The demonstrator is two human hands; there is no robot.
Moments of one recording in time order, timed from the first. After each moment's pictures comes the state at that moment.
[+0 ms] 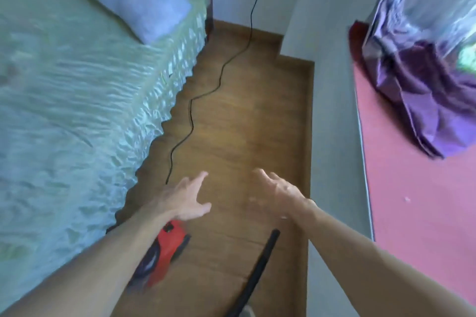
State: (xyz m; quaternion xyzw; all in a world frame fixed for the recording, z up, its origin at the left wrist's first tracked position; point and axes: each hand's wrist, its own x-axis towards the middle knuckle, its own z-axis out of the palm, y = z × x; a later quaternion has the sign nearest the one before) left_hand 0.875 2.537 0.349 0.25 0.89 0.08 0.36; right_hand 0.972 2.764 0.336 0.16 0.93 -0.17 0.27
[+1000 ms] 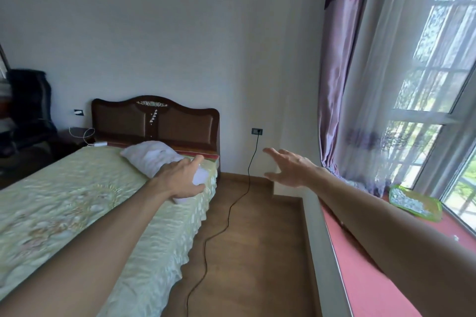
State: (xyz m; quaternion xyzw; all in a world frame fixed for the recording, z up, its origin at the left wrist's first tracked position) left_hand 0.803 2.485 0.845 0.34 0.94 0.03 -0.07; right_hand 0.925 2.754 0.865 0.07 1.00 -0.01 -0.06
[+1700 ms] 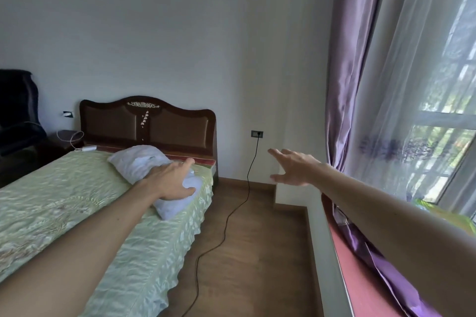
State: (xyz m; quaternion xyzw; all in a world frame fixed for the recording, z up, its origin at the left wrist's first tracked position) left_hand 0.658 2.598 0.825 0.33 0.94 0.00 -0.05; right_hand 0.781 2.902 0.846 0.06 1.00 0.04 -0.02
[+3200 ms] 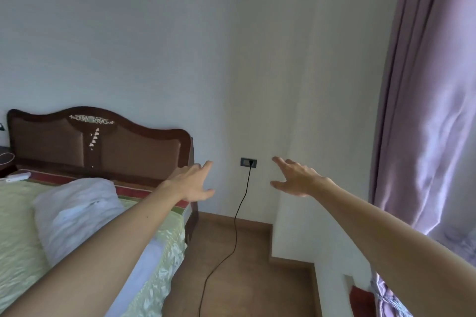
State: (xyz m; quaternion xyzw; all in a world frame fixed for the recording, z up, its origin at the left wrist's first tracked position) left_hand 0.191 2.976 0.802 0.37 0.93 -0.02 -0.02; right_hand 0.326 3.236 0.819 0.12 0.99 -0.03 0.01
